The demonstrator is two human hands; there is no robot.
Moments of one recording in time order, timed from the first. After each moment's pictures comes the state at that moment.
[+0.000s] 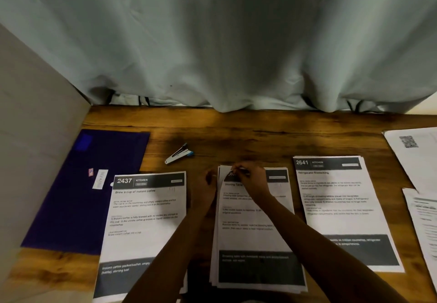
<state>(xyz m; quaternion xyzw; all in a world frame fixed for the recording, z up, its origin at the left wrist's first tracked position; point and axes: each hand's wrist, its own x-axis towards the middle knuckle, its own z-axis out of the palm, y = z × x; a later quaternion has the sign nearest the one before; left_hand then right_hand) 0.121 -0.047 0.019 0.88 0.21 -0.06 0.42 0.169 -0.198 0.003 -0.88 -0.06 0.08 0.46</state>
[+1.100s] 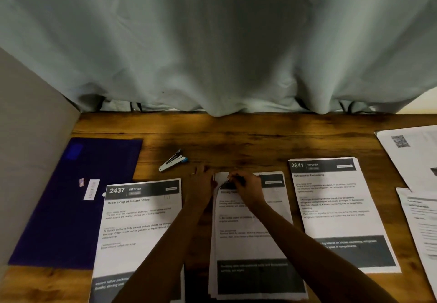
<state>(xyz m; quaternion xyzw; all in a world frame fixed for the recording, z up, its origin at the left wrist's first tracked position) 0.155 -0.040 0.002 0.98 0.04 -0.12 0.13 0.163 -0.196 -0.008 -0.88 0.00 0.11 0.47</state>
